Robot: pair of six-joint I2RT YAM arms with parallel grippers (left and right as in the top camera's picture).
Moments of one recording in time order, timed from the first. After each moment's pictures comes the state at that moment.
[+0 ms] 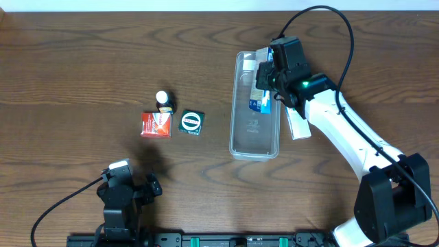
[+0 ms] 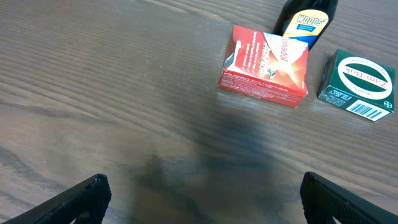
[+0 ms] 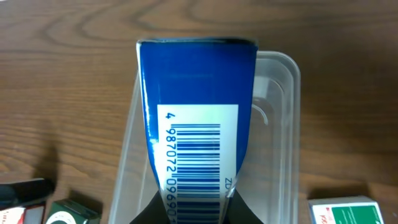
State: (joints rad) left arm -0.07 0.01 0.17 -0.79 -0.19 -0.25; right arm 0.40 1.74 1.31 -0.41 0.03 0.49
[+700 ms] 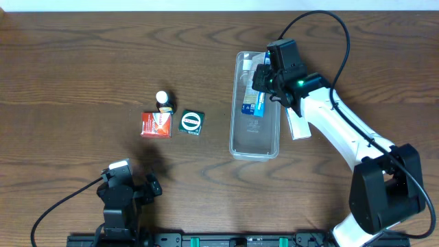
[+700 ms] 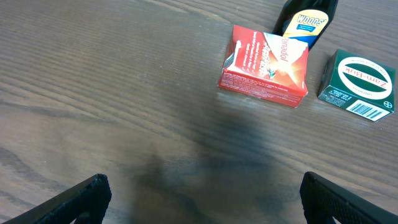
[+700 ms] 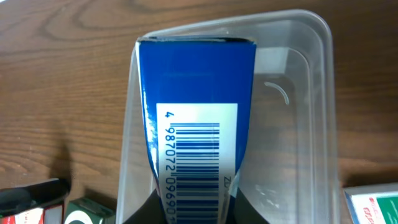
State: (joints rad) left arm -0.07 0.01 0.17 -0.79 -0.19 -0.25; right arm 0.40 1.79 1.31 -0.39 -0.03 0.60
